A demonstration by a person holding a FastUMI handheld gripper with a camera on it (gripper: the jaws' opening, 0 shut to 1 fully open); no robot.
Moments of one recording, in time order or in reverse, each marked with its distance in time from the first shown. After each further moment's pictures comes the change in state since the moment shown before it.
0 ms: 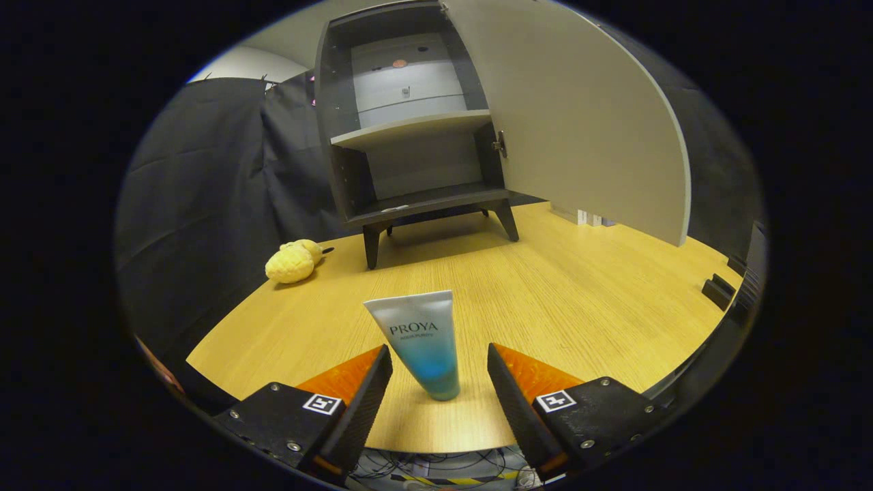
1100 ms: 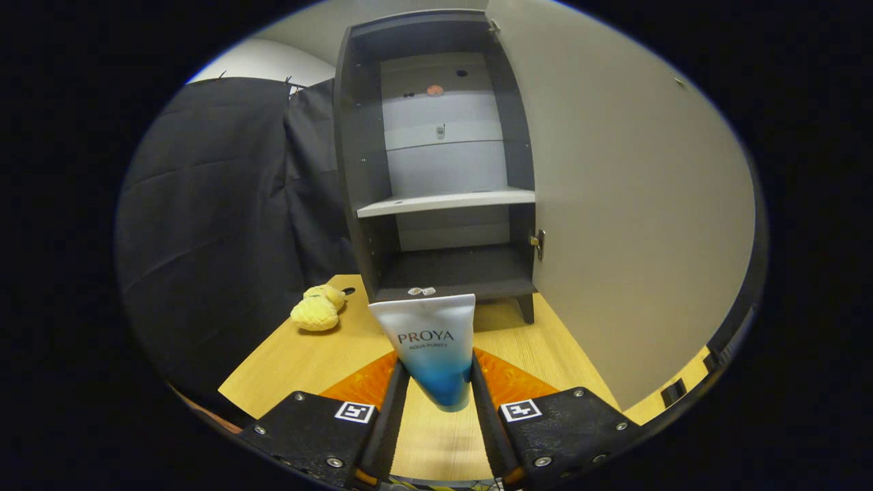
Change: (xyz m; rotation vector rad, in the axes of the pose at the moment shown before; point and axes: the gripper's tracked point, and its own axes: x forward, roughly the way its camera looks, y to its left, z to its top) arm -0.017 0.042 0.209 -0.140 -0.028 0.056
